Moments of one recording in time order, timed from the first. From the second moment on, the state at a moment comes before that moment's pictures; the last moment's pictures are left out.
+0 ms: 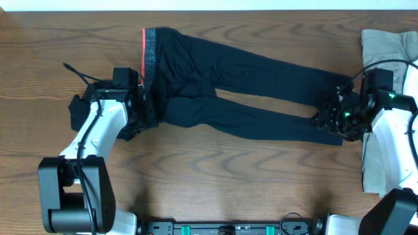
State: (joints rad) left arm -0.01 1.66 1.03 -0.76 0.09 -0.27; right arm -0.22 1.49 1.10 -1.03 -0.33 0.15
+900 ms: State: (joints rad) left arm -0.01 1.80 1.03 -0.65 0.08 -0.44; right arm -0.22 1.53 1.08 -0.97 -0.16 0.24
